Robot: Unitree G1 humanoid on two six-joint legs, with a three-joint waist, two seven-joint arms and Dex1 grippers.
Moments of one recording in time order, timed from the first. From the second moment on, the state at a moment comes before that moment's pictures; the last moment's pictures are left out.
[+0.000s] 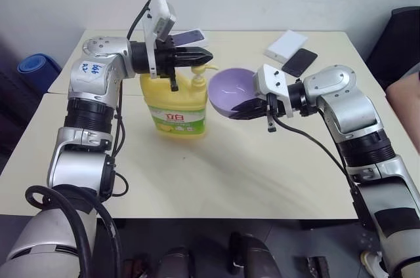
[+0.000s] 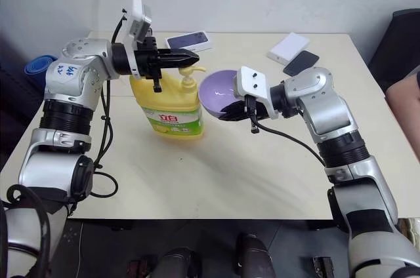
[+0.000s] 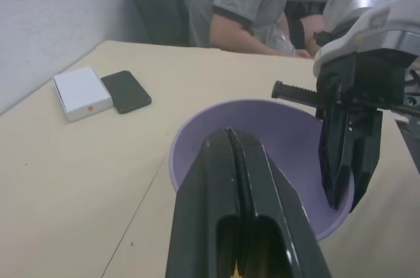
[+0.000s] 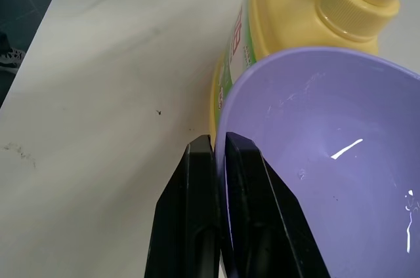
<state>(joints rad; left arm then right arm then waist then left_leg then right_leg) -1.22 0.51 -0.06 0.56 -0.28 0.42 -1.15 -1.00 -0.61 0.26 0.23 0.18 0.30 1.36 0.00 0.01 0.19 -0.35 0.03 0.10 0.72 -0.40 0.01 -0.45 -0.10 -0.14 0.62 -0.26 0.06</state>
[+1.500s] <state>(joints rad) -1.04 0.66 0.18 0.36 -0.53 0.57 -1.28 -0.83 -0.68 0.21 0.19 0.19 0.26 1.34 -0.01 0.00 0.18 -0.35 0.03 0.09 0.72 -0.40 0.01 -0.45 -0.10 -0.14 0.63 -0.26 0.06</state>
